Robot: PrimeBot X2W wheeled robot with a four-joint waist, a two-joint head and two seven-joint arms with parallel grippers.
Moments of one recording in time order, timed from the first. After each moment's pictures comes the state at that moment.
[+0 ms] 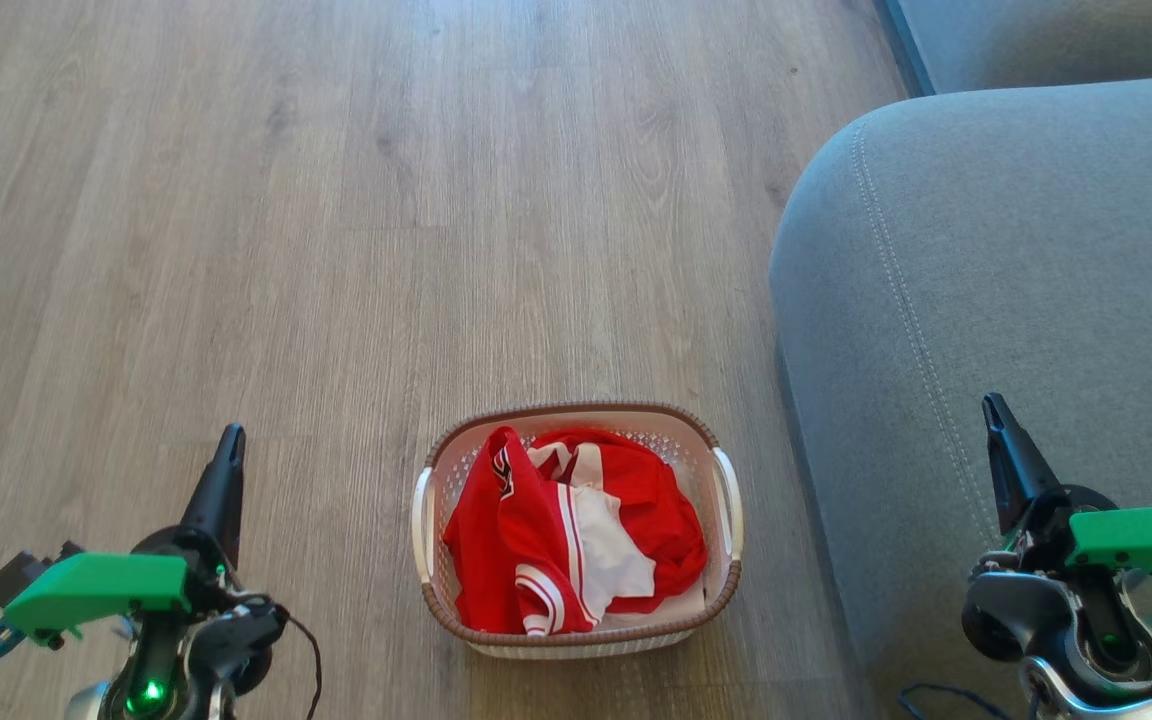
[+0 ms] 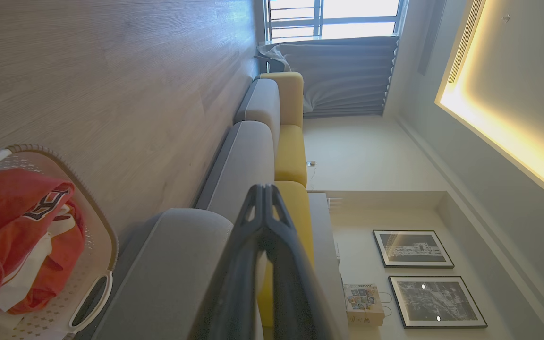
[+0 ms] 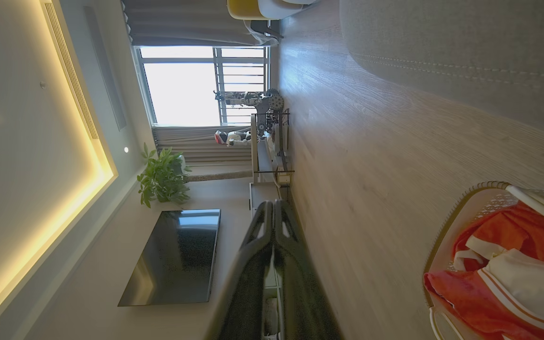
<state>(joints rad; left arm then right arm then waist) -0.07 0.04 0.09 0.18 -1.60 -0.01 0.11 -0.12 -0.38 0.34 0.20 2.01 0.12 -0.25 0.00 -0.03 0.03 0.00</state>
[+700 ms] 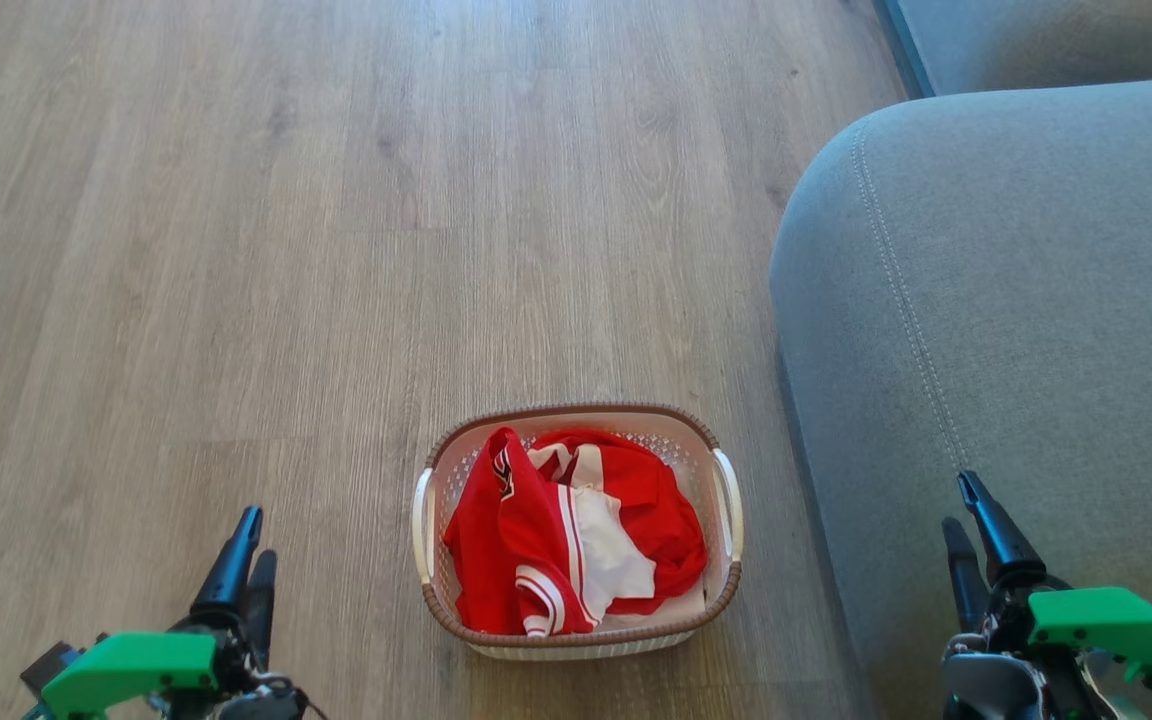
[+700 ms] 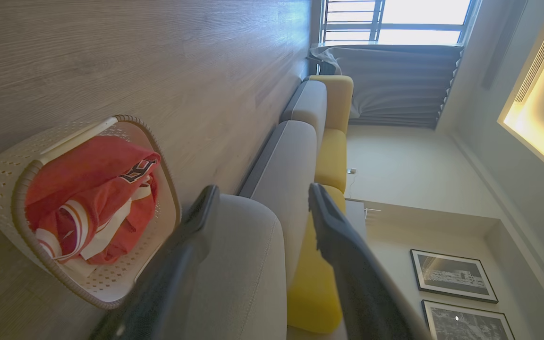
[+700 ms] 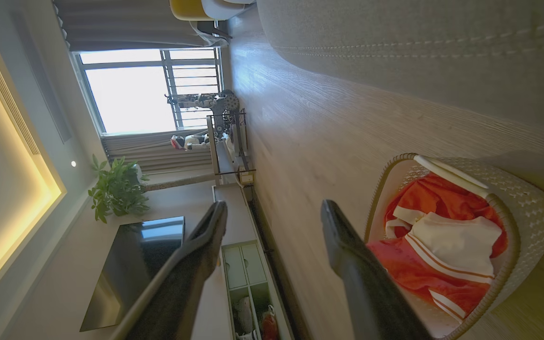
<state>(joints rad) 0.02 0.03 0.08 0.28 -1.60 -0.01 0.10 -0.03 -0.34 0.37 0.28 2.01 0.12 -0.25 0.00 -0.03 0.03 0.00</state>
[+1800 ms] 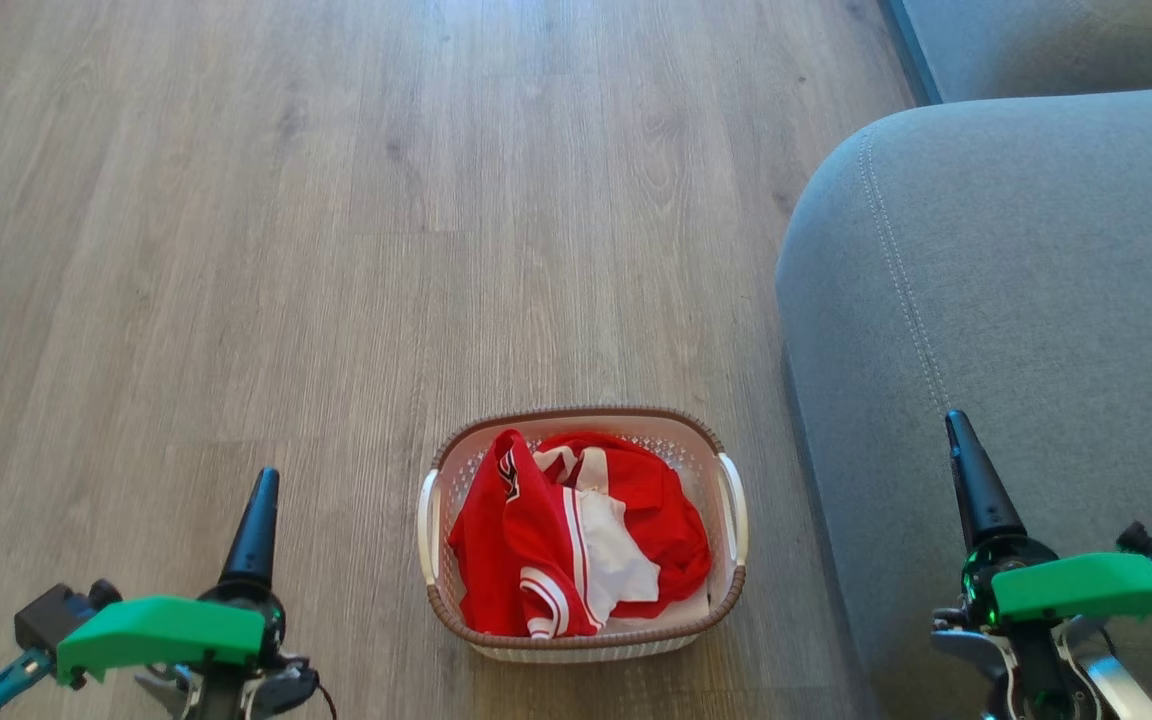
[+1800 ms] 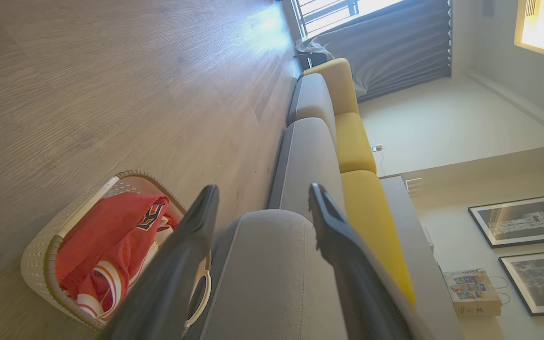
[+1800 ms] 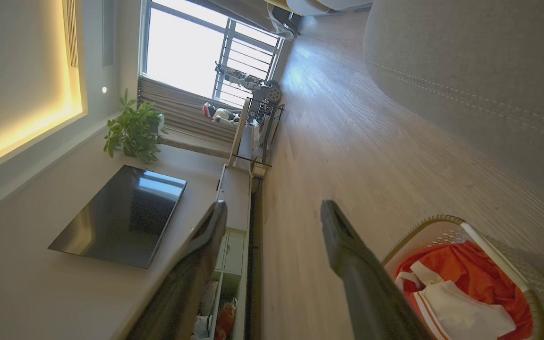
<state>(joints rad) 0.02 0.03 0.02 0.17 -1.28 0.00 0.01 -0.03 -0.26 0.26 0.20 1.55 0.12 -0.25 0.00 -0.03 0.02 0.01</state>
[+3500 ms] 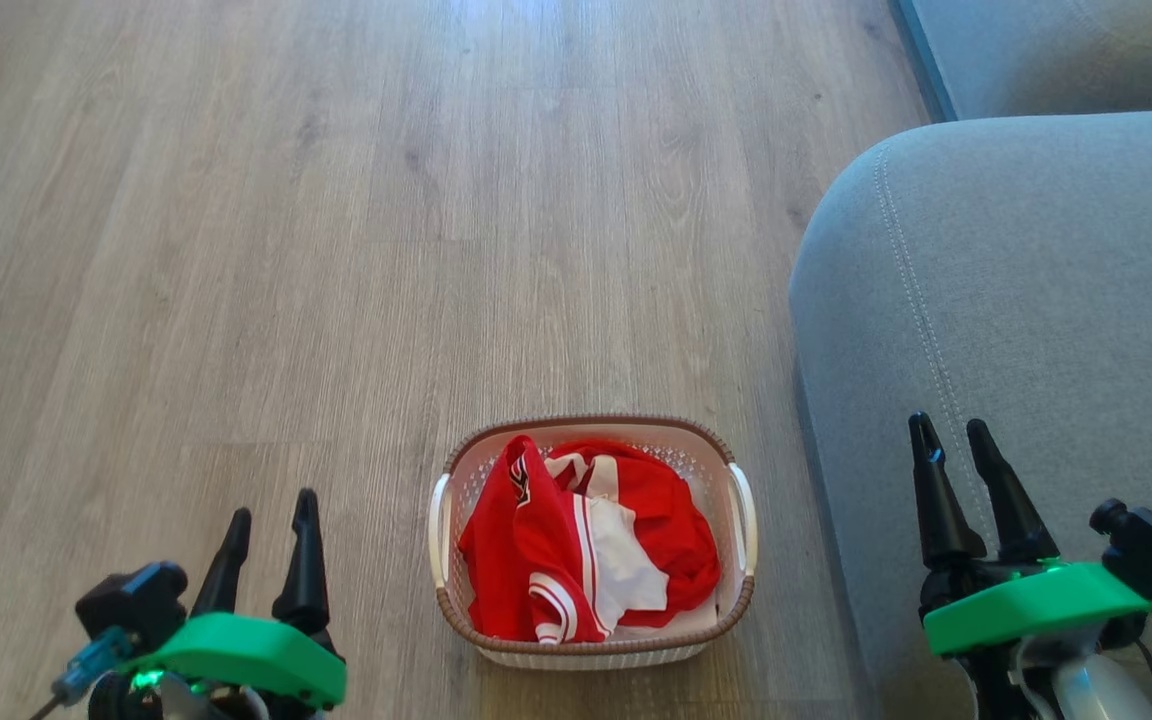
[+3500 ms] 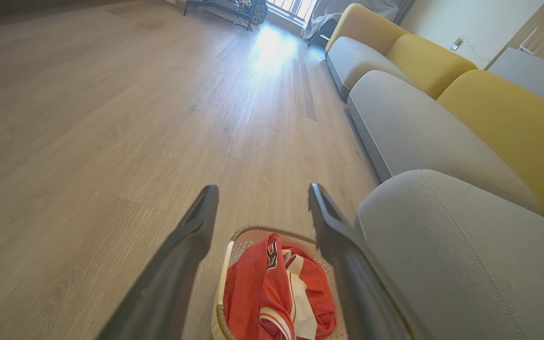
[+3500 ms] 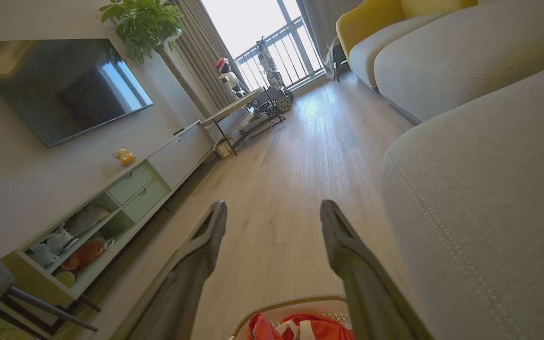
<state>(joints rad) 0.07 0.05 -0.05 0.13 -0.51 0.05 -0.14 0.02 -0.14 0.11 0.15 0.66 0.12 -0.25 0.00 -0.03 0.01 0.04</state>
